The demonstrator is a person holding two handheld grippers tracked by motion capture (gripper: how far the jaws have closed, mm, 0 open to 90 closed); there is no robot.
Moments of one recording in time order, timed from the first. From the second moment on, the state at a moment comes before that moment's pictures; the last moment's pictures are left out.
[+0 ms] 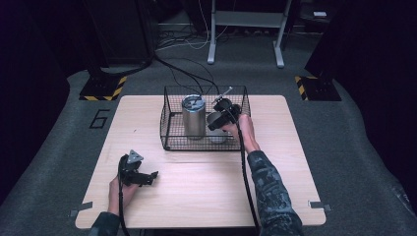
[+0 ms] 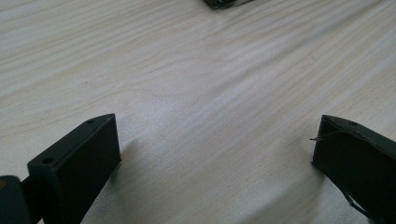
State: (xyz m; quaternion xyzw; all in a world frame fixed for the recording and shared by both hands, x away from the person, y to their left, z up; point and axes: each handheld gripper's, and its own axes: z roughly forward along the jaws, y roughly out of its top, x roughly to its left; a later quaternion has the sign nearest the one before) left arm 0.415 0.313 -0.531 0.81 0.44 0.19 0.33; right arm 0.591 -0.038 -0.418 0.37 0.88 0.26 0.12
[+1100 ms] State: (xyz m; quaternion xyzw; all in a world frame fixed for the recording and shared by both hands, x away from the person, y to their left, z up) left arm 0.415 0.313 -0.530 0.81 0.44 0.19 0.33; right arm 0.561 -0.051 -0.373 0.35 0.87 0.31 0.15
